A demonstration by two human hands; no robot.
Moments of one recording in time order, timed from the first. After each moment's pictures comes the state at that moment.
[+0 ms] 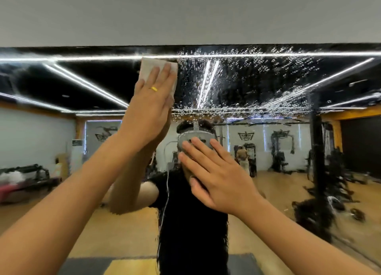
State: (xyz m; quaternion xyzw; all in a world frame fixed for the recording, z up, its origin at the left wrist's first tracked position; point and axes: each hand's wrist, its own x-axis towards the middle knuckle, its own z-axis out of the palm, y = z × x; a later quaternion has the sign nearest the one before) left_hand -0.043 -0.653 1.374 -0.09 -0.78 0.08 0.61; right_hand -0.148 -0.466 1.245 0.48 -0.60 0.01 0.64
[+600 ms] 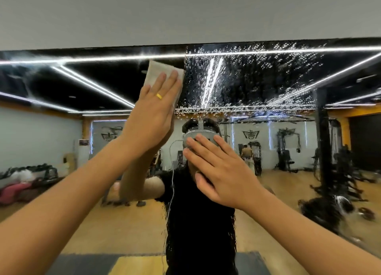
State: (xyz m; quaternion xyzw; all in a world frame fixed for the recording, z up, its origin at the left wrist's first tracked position) left_hand -0.037 -0.661 1.359 -0.08 -0.79 0.16 0.58; right_hand -0.145 -0.463 1.248 0.50 -0.61 0.01 0.61
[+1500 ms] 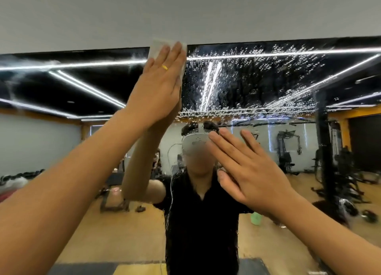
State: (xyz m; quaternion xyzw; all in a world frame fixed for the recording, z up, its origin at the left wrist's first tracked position) left_hand -0.051 -0.630 1.422 -0.05 -0.79 0.14 0.60; right_hand -0.170 -0.414 1.261 0.43 -0.63 -0.02 0.65
